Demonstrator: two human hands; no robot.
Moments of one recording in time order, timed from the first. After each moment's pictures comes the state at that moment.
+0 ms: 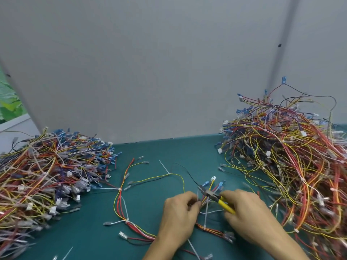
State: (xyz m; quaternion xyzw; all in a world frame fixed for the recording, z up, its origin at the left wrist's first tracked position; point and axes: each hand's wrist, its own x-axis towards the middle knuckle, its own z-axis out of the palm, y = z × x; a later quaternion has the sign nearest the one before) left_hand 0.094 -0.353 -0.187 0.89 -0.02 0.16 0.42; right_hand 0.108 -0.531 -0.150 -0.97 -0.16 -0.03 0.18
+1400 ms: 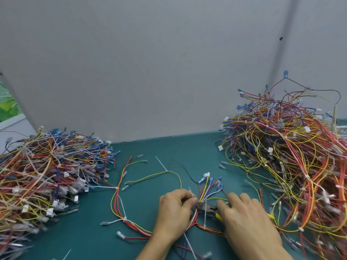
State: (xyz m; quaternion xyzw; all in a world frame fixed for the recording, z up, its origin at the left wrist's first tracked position) left_hand 0.104 -0.343 -0.191 0.86 0.02 0.12 0.49; right_hand 0.086 -0.511 -0.155 -0.96 -0.21 -0.16 -0.01
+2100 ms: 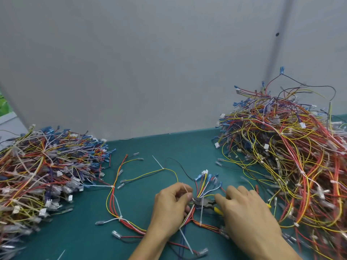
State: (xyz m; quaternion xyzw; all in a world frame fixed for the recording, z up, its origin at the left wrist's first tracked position) left_hand 0.106 -0.343 -0.189 0.80 0.06 0.07 0.60; right_hand 0.092 -0.520 -0.155 -0.96 -0.21 -0.18 -0.04
